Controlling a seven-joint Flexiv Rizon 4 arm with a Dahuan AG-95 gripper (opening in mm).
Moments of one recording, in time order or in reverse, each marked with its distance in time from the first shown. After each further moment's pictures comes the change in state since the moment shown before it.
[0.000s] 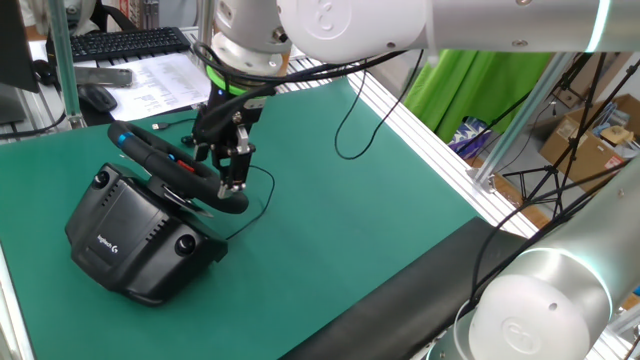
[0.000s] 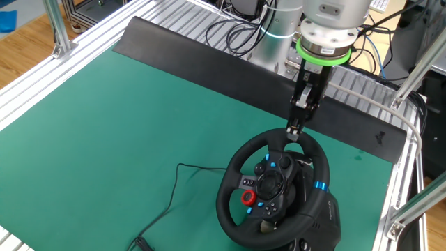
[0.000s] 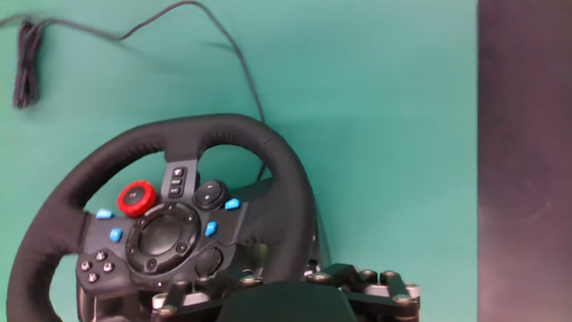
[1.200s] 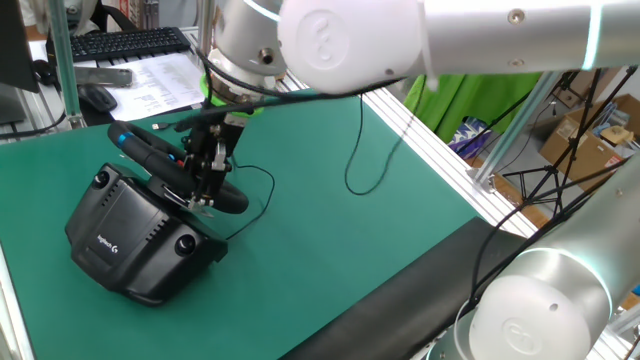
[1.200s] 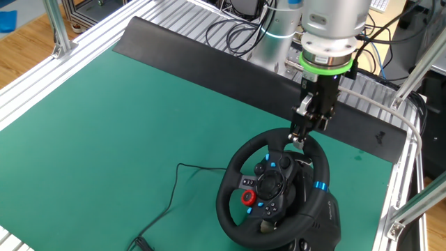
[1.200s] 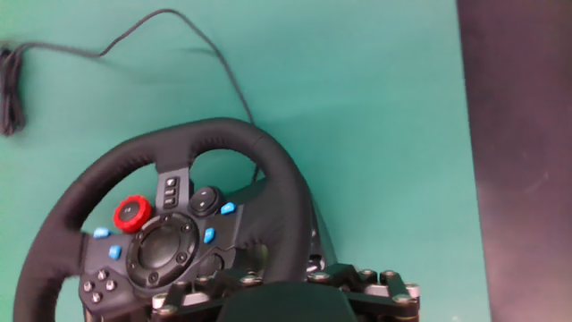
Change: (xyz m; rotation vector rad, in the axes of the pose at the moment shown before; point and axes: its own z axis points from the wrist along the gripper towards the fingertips) arm 0.026 -0.003 0.020 -0.046 0.109 0.242
